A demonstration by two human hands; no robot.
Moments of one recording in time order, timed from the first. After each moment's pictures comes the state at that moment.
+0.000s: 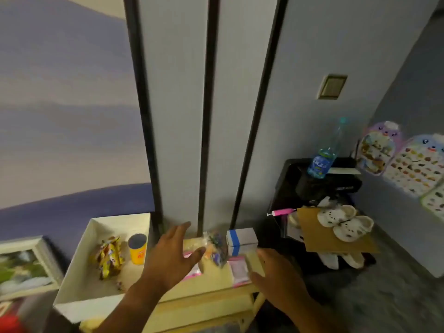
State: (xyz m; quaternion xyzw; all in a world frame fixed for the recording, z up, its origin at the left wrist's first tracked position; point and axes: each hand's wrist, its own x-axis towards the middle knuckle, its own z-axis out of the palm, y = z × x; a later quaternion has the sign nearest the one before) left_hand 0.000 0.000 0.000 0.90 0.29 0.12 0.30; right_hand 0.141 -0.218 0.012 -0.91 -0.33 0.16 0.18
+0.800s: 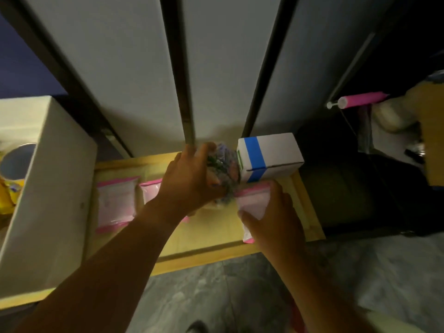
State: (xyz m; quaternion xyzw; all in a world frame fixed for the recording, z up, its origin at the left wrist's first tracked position) left_hand 0.193 0.067 -0.298 0.93 0.25 0.05 0.26; right_hand 0.254 -0.131 -0.327 -0.93 -0.19 0.16 0.27
